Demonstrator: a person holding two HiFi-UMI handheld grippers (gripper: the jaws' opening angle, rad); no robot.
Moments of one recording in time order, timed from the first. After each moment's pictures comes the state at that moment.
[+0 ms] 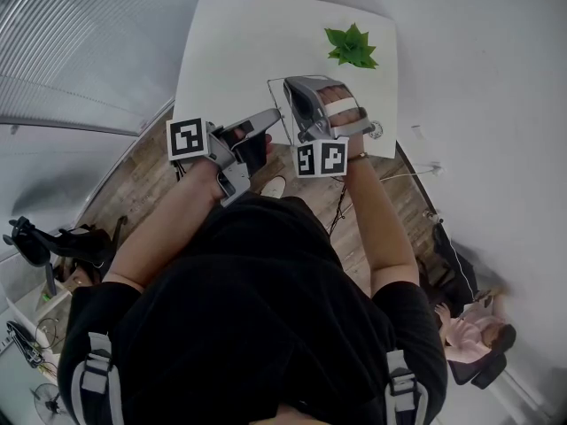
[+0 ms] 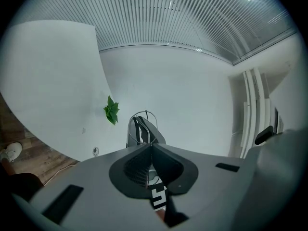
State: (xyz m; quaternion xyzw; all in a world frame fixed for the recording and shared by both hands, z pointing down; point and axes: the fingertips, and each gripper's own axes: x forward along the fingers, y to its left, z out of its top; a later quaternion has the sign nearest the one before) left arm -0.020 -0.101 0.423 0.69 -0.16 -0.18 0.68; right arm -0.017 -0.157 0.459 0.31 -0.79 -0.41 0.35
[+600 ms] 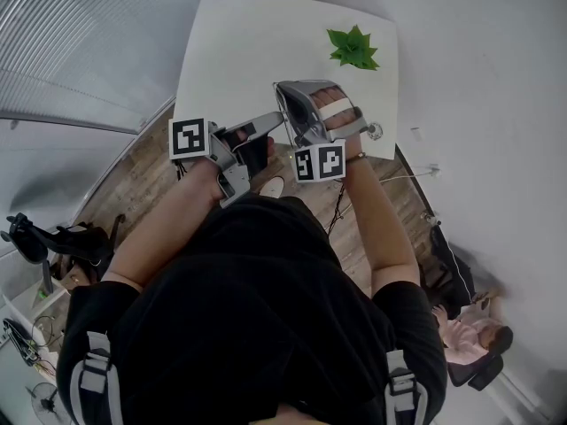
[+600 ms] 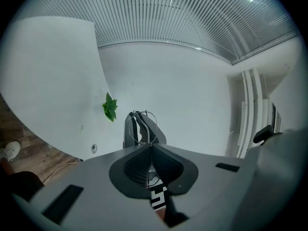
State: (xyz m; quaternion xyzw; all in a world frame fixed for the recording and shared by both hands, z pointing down) left arm -0.014 -0.096 0.425 0.69 -0.14 -0.18 0.68; right arm -0.033 -0.144 0.463 0.27 -0.79 -0.43 0.33
